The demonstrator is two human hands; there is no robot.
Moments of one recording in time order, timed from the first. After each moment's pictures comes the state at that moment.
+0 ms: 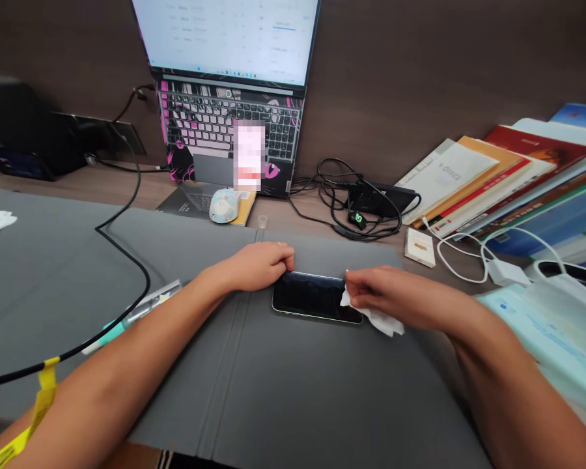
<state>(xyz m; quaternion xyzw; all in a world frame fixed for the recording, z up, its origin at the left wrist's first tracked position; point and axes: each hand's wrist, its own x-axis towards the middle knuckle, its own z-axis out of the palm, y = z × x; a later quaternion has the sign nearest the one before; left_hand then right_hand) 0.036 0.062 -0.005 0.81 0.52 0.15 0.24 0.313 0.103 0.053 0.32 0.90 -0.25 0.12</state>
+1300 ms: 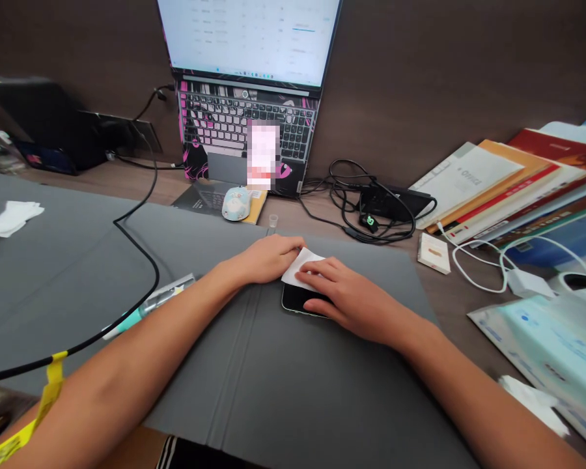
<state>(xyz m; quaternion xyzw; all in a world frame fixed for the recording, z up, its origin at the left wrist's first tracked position) 0.038 0.063 0.005 0.77 0.55 0.19 0.26 0.263 0.084 0.011 0.12 0.98 -0.09 -0.09</state>
